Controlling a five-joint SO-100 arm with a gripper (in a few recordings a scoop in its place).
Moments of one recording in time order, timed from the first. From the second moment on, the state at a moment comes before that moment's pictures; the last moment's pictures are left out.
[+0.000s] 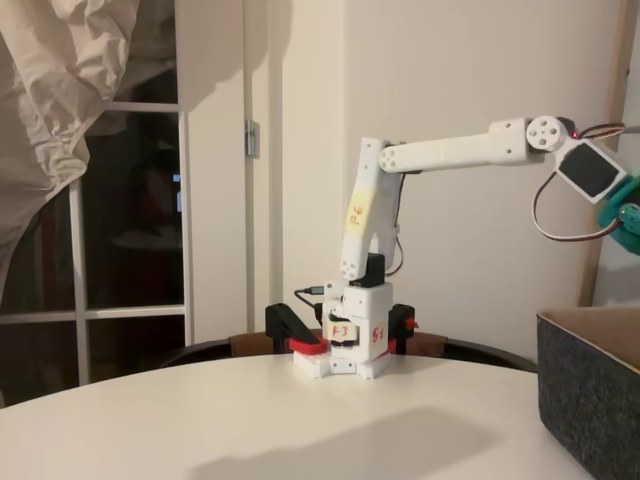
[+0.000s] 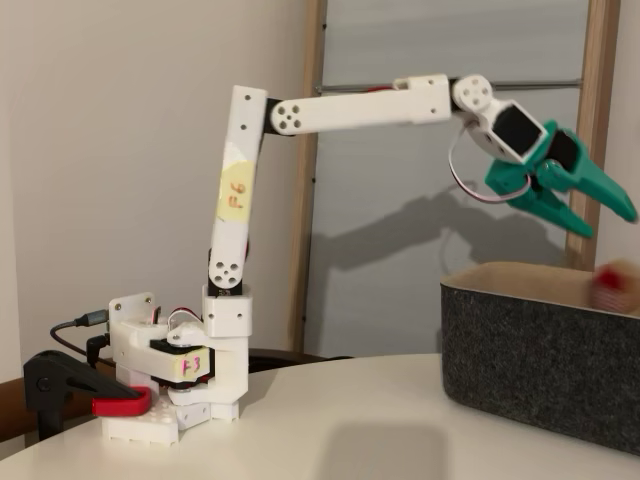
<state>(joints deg) -42.5 82.9 74.3 50.3 33.2</state>
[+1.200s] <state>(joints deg) -10.1 135.9 86.0 83.2 62.1</state>
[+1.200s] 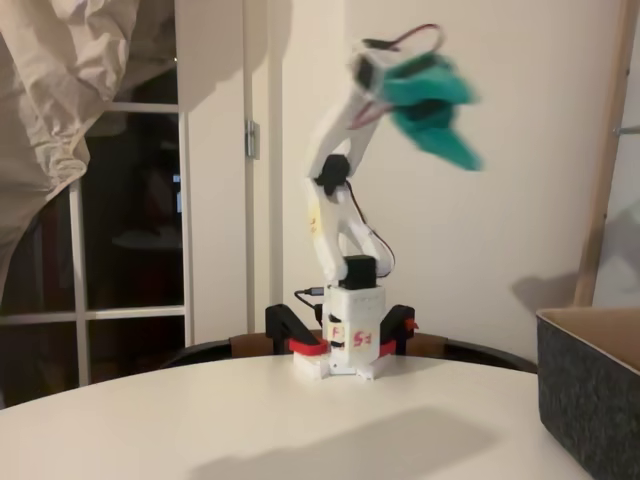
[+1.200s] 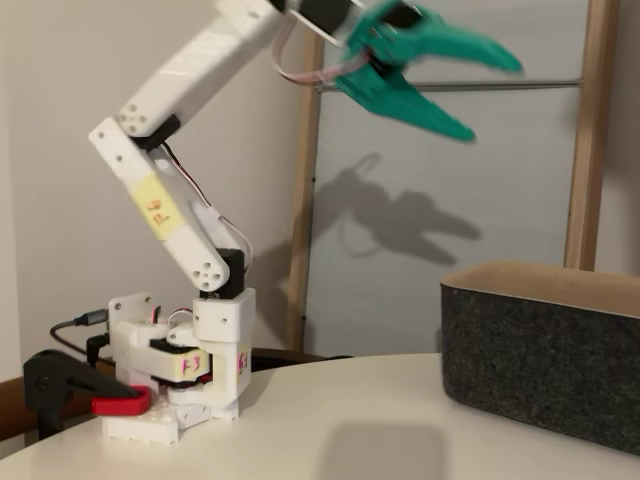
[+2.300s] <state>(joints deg) 46.5 145.4 135.7 66.2 75.4</state>
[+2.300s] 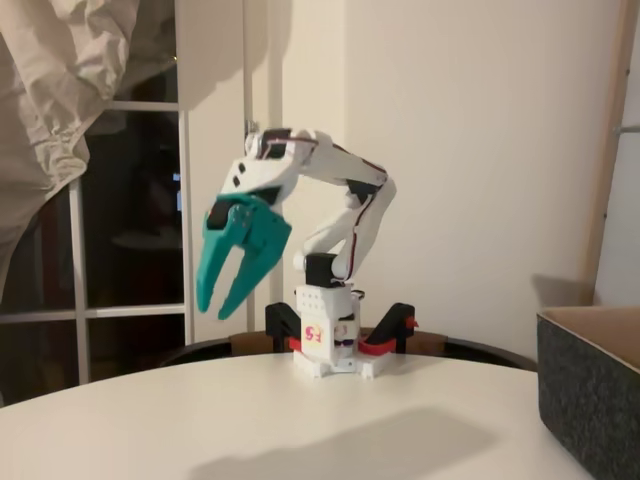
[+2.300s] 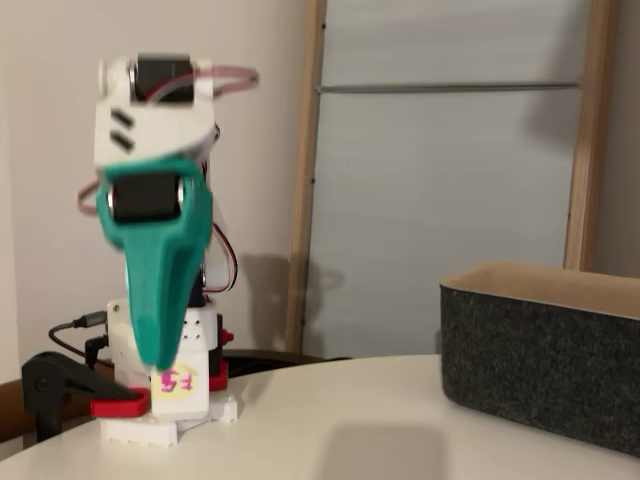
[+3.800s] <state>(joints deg) 54.3 188.5 179.5 54.9 86.6</state>
